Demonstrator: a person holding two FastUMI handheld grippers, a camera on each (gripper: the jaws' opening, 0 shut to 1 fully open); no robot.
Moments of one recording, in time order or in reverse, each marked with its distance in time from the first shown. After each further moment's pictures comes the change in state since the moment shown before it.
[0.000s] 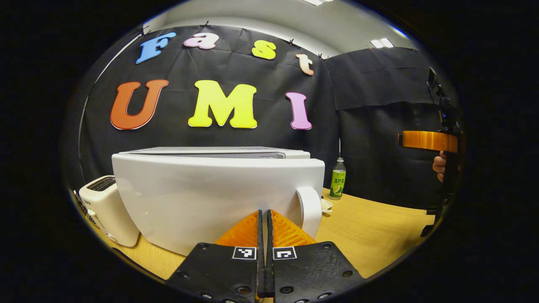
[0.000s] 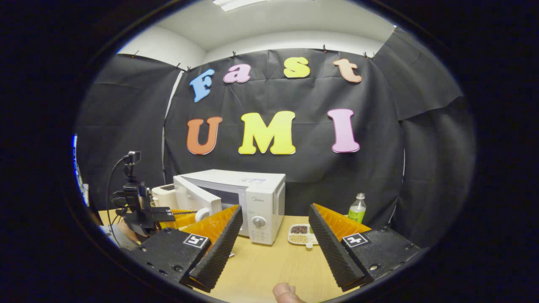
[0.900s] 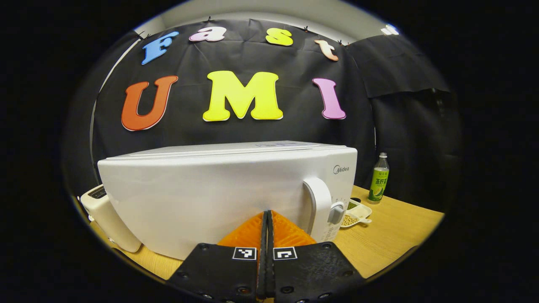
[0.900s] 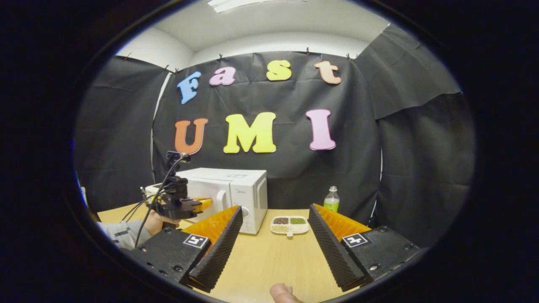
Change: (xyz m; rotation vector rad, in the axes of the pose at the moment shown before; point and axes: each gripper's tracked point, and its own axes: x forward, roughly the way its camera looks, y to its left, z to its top) left arm 0.078 0.030 0.002 0.005 0.062 0.224; right arm -0.077 -0.024 -0.004 0.029 0.019 -0.104
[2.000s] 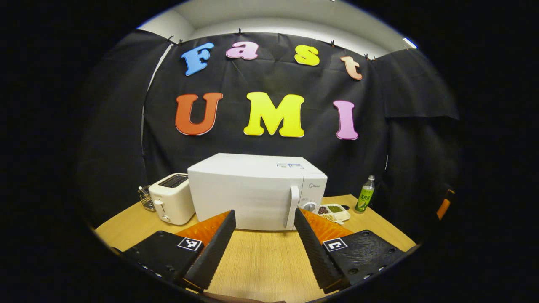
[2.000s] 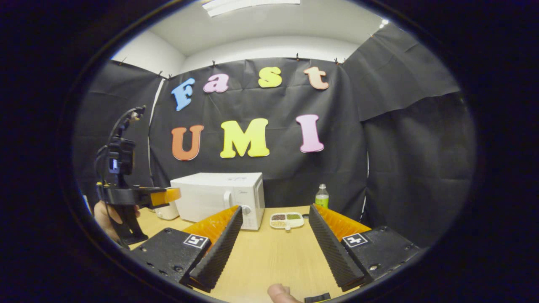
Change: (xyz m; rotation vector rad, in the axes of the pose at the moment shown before) left arm -0.240 -0.023 0.094 -0.126 -0.008 0.203; right arm -0.072 0.011 0.025 0.038 -0.027 -0.071
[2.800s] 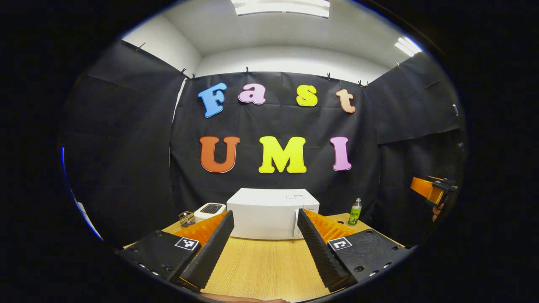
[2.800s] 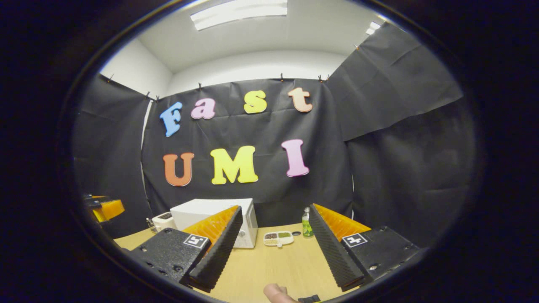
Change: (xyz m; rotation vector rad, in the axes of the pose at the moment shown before) left arm -0.161 0.028 0.065 0.058 -0.165 0.065; right arm -0.064 -0.019 0.097 0.068 -0.120 -0.058
